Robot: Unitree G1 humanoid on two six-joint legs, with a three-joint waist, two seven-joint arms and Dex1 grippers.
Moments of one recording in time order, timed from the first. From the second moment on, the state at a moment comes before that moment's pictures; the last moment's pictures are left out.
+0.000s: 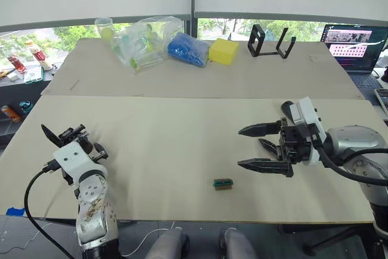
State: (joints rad) left arm -0.06 0.00 0.41 -0.28 -0.12 0.39 0.36; right arm -0.33 -0.87 -0.10 -0.44 0.77 0.69 1.12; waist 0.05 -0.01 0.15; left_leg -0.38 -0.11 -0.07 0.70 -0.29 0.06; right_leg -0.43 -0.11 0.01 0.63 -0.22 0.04
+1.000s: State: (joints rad) left arm -0.35 0.58 0.17 -0.01 -0.46 0.40 -0.73; right arm -0.25 -0.91 -0.11 -0.45 0.73 0.66 1.12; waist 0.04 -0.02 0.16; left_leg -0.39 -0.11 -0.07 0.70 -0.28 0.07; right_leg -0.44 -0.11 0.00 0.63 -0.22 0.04
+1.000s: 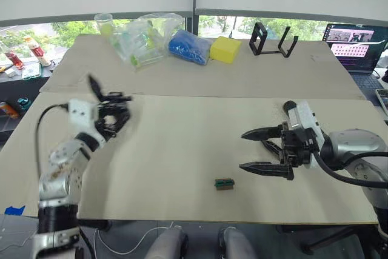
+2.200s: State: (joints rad) left arm -0.93 0.24 -0.30 1.07 -0.07 -0.40 -1.49; right arm 0.24 -0.90 -0.52 -0.75 0.73 0.67 0.92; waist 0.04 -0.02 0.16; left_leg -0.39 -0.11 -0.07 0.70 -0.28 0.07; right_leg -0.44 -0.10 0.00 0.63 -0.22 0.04
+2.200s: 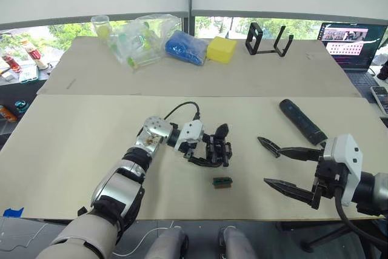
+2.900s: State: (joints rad) left arm -0.45 0.29 -0.19 0.16 -0.17 0.26 -1.11; right arm 0.05 -0.91 -0.32 -0.65 0.73 0.67 0.94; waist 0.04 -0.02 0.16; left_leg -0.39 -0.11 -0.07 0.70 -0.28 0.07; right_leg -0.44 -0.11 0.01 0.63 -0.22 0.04
